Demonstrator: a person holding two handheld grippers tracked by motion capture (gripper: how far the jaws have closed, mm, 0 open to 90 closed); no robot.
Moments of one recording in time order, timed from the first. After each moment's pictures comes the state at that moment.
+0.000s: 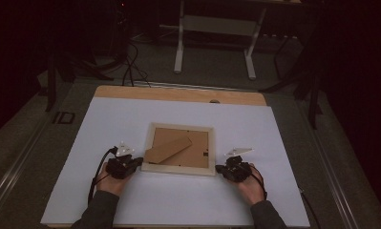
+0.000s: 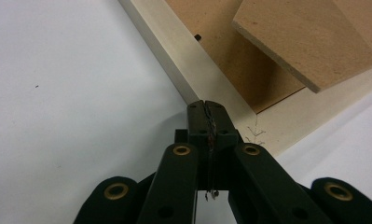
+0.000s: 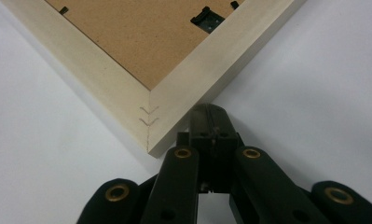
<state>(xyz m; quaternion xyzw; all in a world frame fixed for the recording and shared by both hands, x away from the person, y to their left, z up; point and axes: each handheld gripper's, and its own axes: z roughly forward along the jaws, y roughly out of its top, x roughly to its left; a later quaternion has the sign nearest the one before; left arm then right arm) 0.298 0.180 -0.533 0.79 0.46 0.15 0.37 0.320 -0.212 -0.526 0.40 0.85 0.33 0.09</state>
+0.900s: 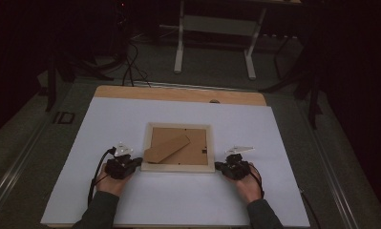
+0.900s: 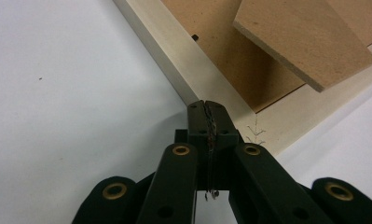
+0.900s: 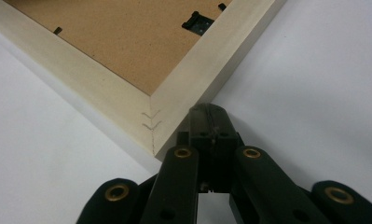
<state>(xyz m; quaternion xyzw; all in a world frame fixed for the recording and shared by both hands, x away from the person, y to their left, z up) 0.297 0.182 -0.534 0.78 0.48 0.15 0.37 0.327 -0.211 -0.530 0.43 0.83 0.36 0.09</state>
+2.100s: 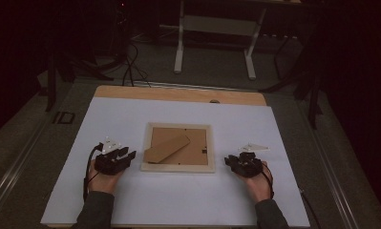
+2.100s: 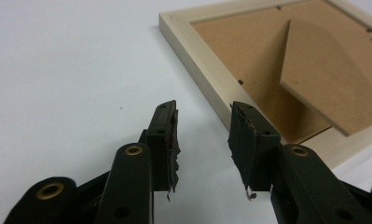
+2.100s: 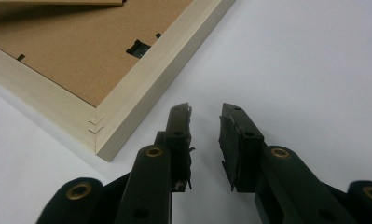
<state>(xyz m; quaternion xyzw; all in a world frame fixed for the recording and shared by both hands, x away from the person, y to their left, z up) 0.294 0.206 -0.514 0.74 0.50 0.21 0.40 0.327 -0.244 -0.517 0.44 0.80 0.38 0.14</state>
